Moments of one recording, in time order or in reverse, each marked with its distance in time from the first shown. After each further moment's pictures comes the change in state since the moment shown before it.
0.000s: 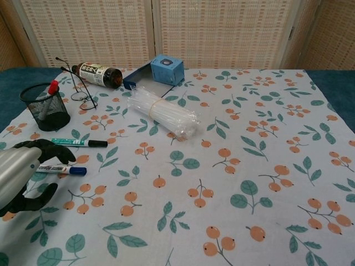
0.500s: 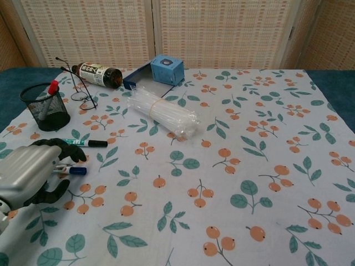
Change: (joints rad) left arm -0.064 -0.064 -0.068 0.100 -0.072 -0.079 0.043; right arm 0.000 0.001 0.004 0.005 0.009 0.000 0.008
